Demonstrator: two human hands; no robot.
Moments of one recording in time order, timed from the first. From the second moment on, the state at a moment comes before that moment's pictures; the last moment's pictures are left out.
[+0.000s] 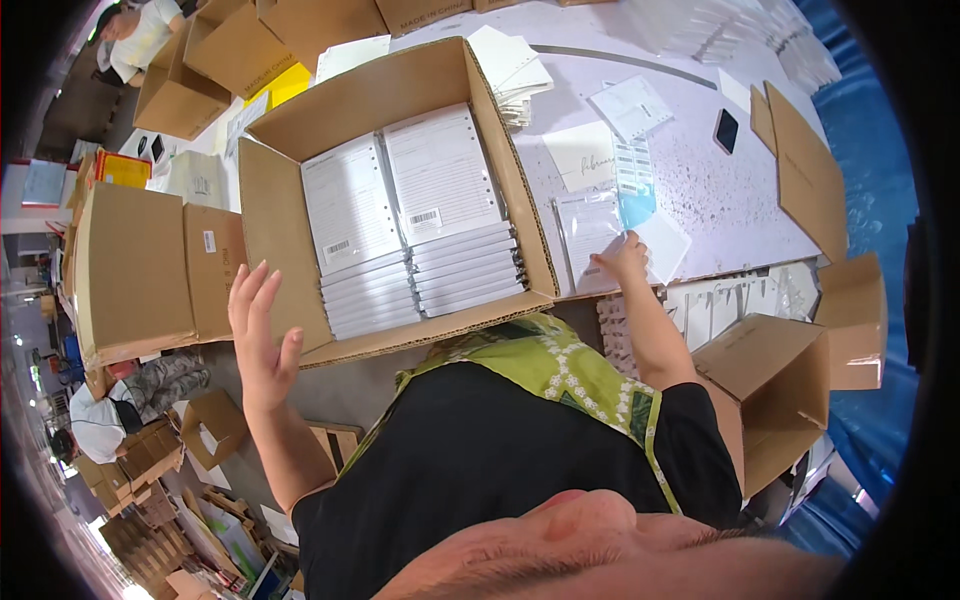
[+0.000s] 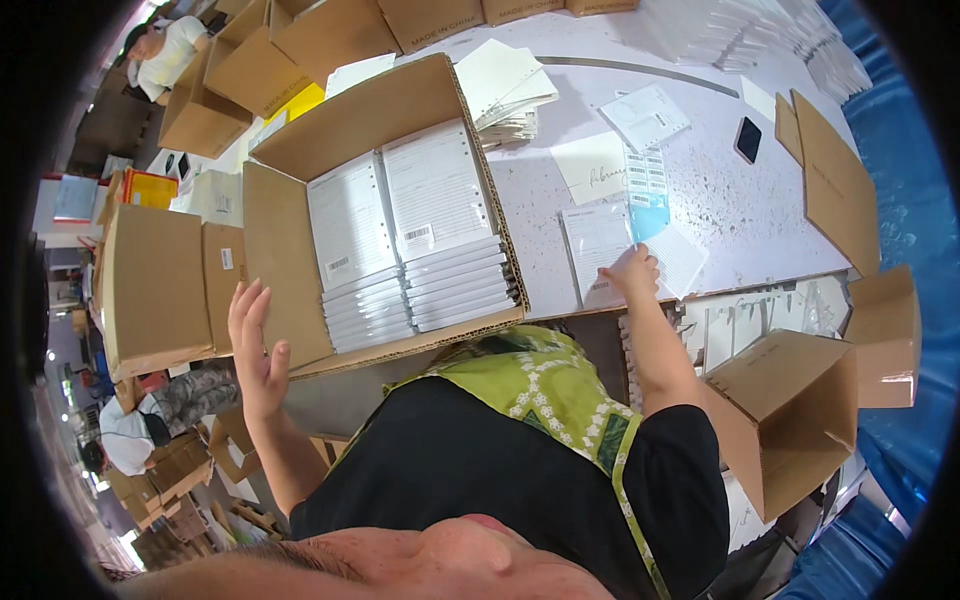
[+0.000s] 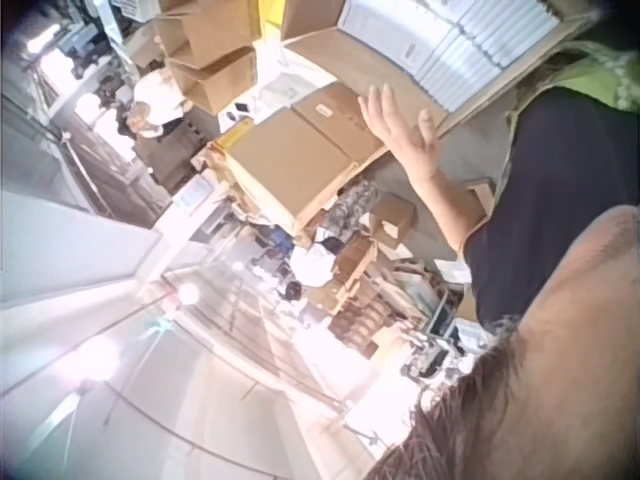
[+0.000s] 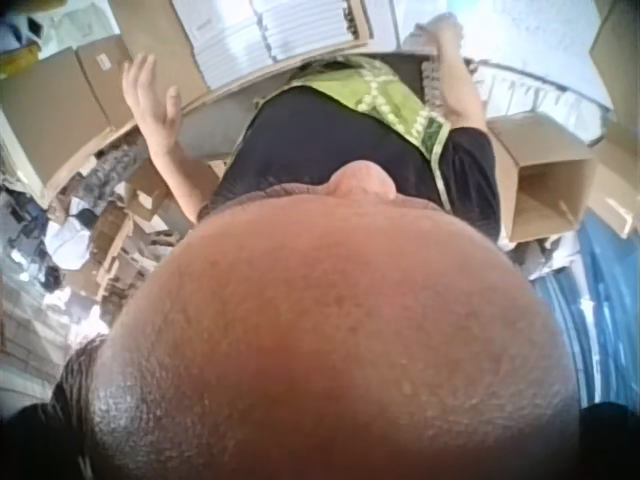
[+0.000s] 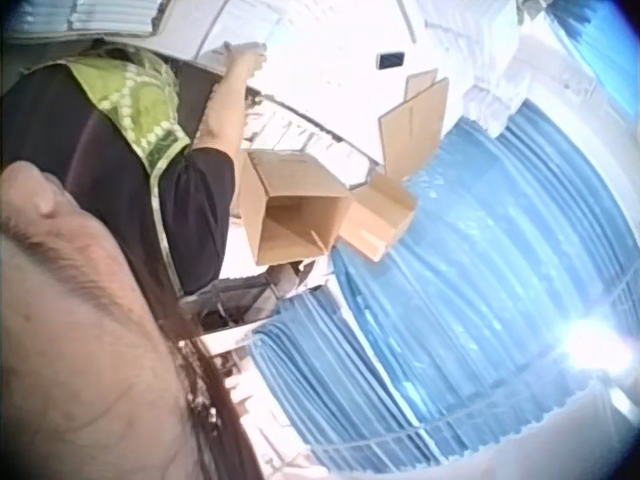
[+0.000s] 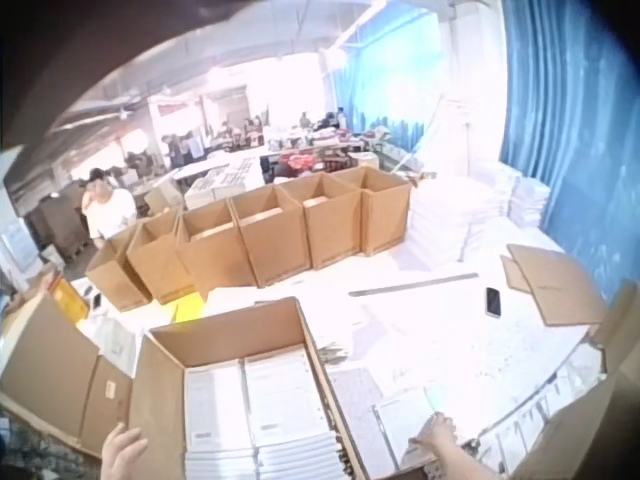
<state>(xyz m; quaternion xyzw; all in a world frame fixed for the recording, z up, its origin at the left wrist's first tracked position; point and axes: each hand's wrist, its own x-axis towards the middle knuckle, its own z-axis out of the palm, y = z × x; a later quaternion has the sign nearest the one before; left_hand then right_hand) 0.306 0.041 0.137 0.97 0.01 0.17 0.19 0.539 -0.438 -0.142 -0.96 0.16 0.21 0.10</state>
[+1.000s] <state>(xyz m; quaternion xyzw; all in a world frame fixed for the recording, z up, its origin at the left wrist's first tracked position) 0.254 0.060 0.039 0.78 0.10 0.28 0.55 0.551 -0.196 0.146 -0.73 -0.12 0.33 0.59</state>
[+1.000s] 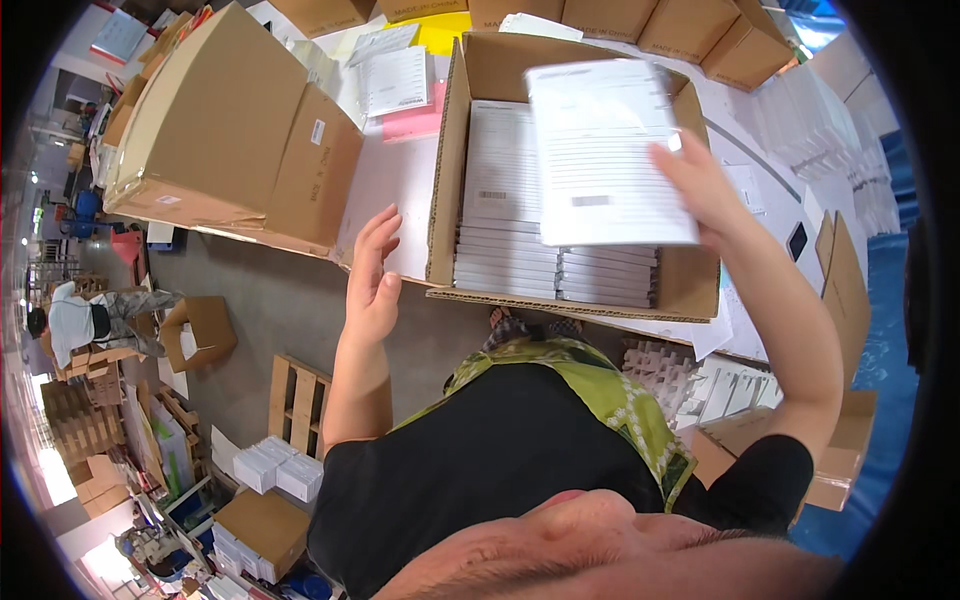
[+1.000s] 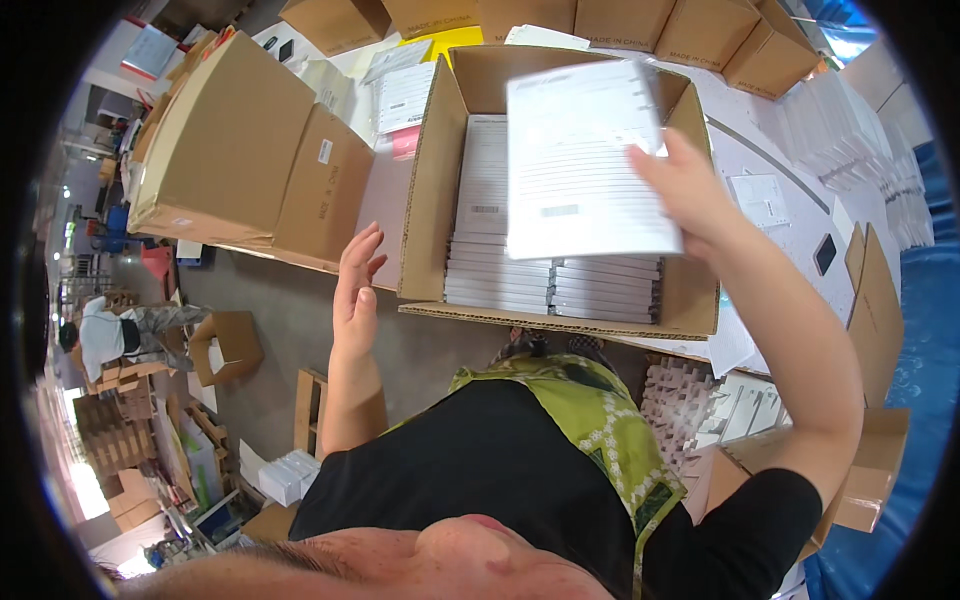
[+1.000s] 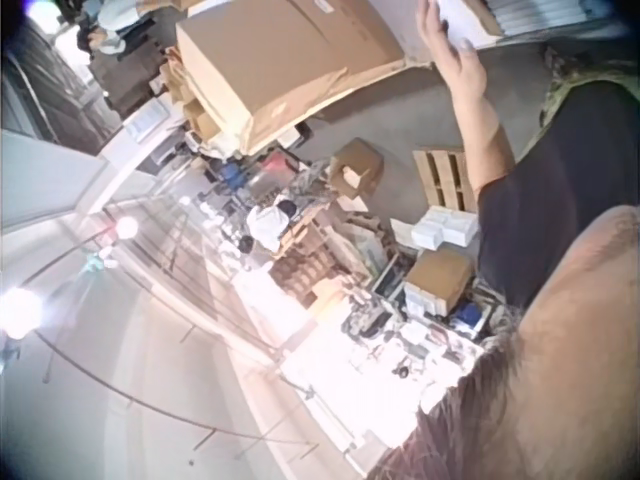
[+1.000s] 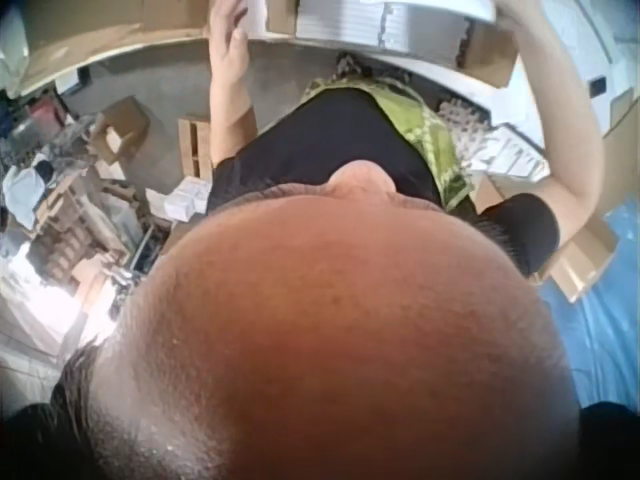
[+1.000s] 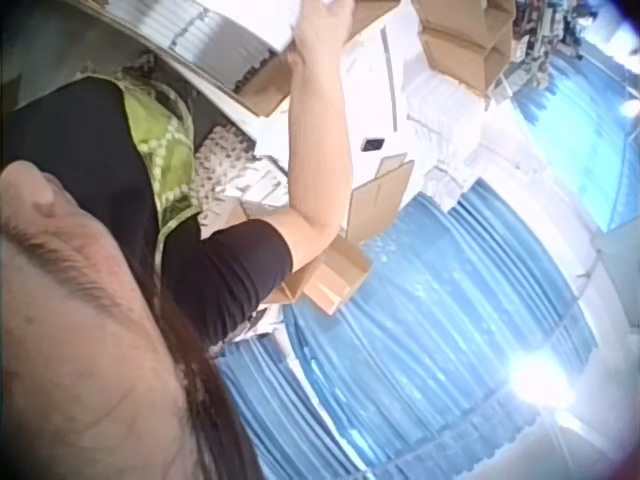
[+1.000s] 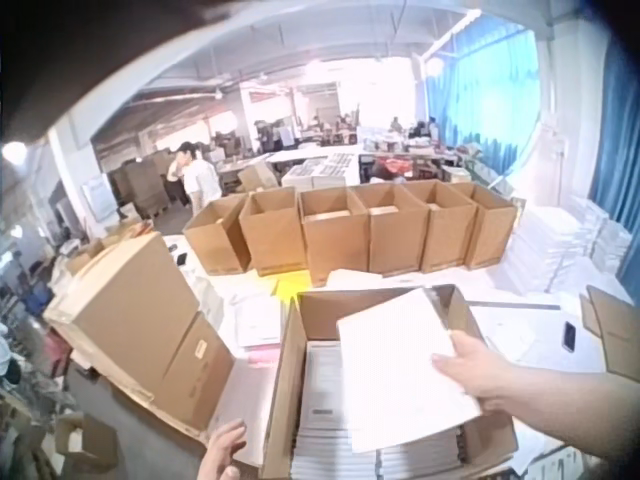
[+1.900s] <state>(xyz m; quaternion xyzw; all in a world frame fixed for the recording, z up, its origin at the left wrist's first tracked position) 0.056 -0.107 0.053 0.73 0.43 0.30 0.44 0.553 -0.078 0.077 -0.75 -0.62 0.19 -0.12</state>
